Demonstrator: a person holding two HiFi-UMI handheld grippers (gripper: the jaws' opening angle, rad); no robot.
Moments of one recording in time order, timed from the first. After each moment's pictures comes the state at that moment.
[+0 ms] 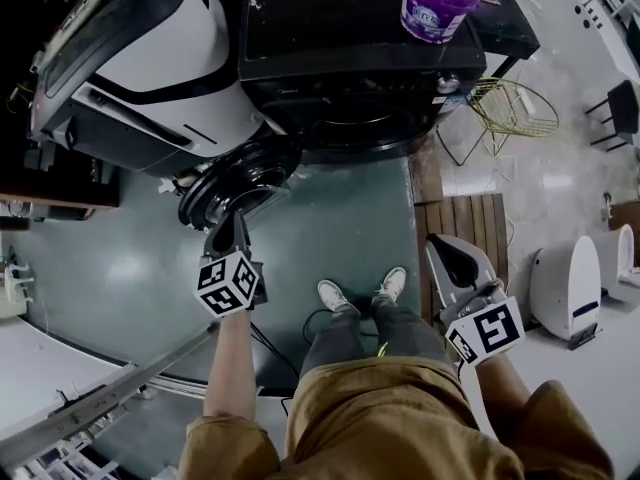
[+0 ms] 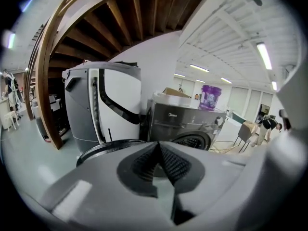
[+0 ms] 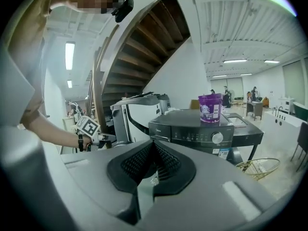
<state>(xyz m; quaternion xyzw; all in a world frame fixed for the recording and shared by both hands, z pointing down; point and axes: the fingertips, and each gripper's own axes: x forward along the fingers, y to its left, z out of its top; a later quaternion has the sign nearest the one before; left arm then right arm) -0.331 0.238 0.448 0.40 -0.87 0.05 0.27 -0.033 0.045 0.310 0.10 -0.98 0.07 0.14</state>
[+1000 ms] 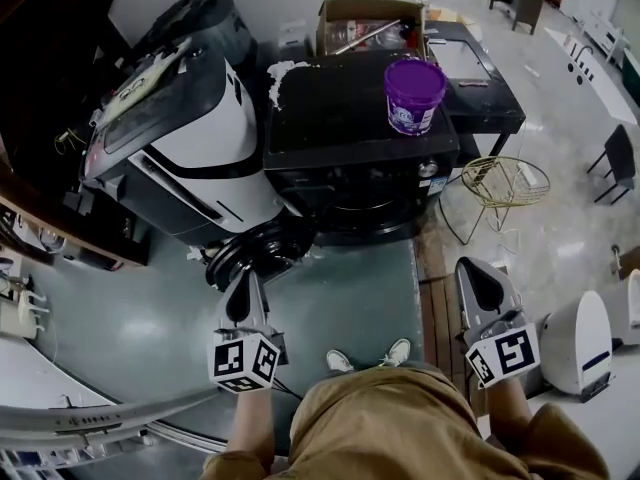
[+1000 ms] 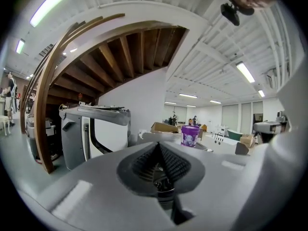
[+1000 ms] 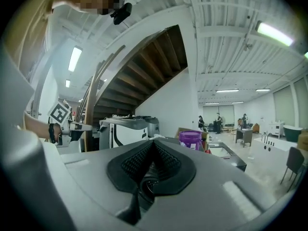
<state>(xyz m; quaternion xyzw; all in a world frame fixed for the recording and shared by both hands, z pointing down) -0.235 0.216 0.232 0.44 -0.89 -0.01 0.09 0.034 -0.022 0.182 0.16 -0.99 -0.02 0.03</state>
